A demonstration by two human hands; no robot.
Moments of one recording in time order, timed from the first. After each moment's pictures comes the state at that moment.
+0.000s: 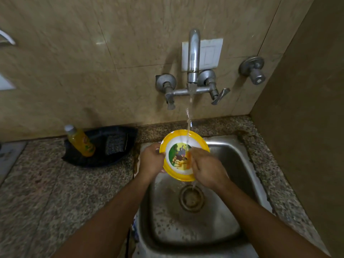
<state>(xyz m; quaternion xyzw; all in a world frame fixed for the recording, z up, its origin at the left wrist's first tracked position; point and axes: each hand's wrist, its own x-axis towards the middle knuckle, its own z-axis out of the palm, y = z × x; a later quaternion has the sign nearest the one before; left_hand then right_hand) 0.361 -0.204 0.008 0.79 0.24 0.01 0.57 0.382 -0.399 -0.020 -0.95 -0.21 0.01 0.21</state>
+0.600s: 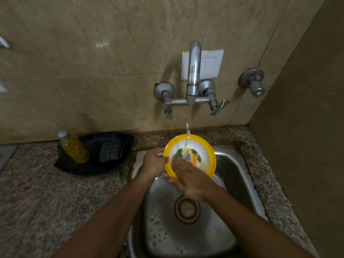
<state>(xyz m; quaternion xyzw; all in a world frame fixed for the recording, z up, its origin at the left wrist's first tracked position) 0.394 -0.211 0.001 0.71 0.28 -0.06 0.64 0.392 -0.376 -0.022 -0.91 -0.37 0.14 0.15</state>
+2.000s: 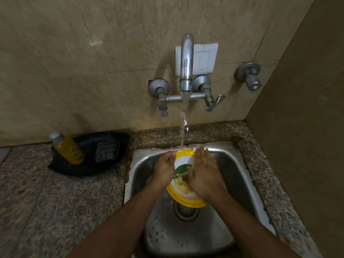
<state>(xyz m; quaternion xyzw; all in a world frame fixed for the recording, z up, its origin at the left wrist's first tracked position) 0.390 -0.253 -0.025 0.80 0.19 -0.02 0.57 0.389 -0.397 -0.041 -0.98 -0.13 0.02 0.12</state>
